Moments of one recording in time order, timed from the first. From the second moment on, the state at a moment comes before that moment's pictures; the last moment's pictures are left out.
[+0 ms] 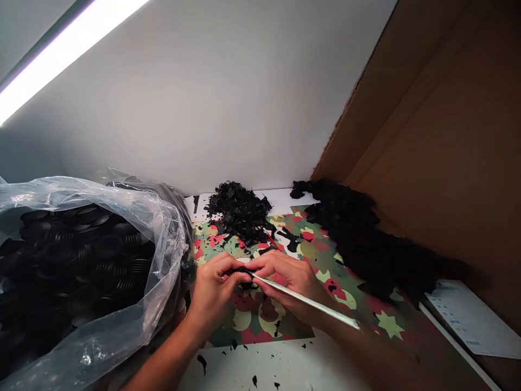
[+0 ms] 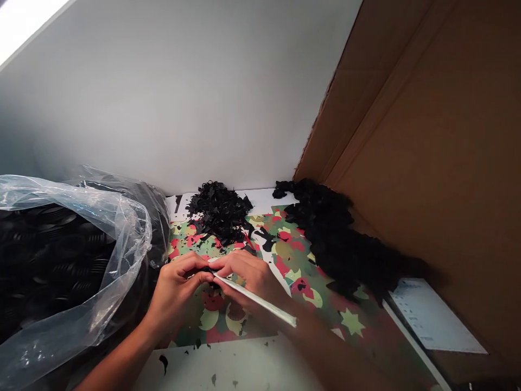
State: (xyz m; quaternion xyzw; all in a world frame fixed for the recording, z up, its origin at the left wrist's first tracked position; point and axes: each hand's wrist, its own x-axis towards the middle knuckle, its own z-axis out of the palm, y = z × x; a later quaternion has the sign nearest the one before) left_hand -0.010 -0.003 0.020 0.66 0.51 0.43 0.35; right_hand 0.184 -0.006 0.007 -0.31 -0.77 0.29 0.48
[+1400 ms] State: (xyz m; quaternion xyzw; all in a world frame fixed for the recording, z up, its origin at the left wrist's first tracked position) left_hand -0.006 0.005 0.023 0.35 0.42 0.54 0.64; right_hand 0.178 0.000 0.008 -0.43 -0.62 0.38 0.53
